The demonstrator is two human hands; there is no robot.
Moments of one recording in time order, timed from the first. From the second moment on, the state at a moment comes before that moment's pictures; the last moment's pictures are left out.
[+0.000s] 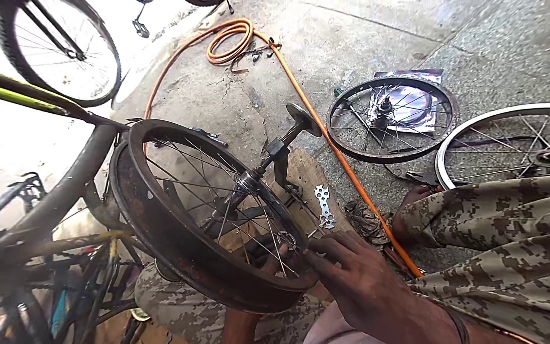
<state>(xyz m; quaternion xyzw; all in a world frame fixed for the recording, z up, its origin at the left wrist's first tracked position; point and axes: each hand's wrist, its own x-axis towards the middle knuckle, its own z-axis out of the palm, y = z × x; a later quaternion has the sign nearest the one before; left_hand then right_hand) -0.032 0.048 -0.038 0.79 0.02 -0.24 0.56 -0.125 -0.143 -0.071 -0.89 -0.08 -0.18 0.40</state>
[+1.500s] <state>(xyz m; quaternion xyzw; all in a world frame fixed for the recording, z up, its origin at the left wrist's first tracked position) -0.001 0.032 -0.056 0.74 -0.15 -0.31 0.58 -0.121 -0.150 -0.070 -0.90 -0.08 -0.18 0.38</state>
